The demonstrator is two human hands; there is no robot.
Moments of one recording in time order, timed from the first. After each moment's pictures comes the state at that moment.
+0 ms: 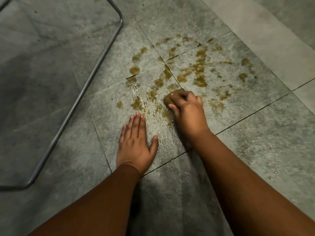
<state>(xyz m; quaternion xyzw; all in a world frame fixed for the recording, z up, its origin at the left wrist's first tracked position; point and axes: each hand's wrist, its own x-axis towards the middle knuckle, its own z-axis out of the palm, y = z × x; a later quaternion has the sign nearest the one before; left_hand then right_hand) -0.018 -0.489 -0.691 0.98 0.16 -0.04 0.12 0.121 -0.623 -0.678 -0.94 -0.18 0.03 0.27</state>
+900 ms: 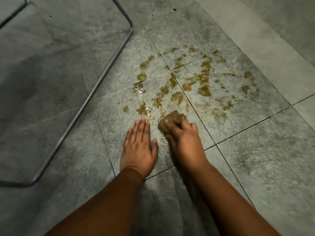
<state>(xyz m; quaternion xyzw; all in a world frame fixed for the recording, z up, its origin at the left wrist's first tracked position) -0.017 -0.489 -0.688 0.98 0.16 -0.03 0.14 0.061 -0.625 -0.664 -0.93 -0.24 0.07 0.28</state>
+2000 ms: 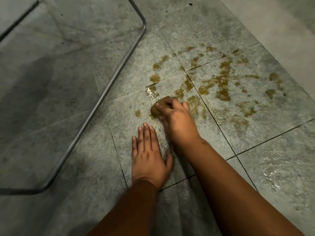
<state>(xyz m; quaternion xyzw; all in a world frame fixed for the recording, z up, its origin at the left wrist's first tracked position) -0.015 -0.488 -0.696 0.97 0.22 -0.04 0.09 0.122 -0.543 -0.675 -0.91 -0.30 0.08 0.26</state>
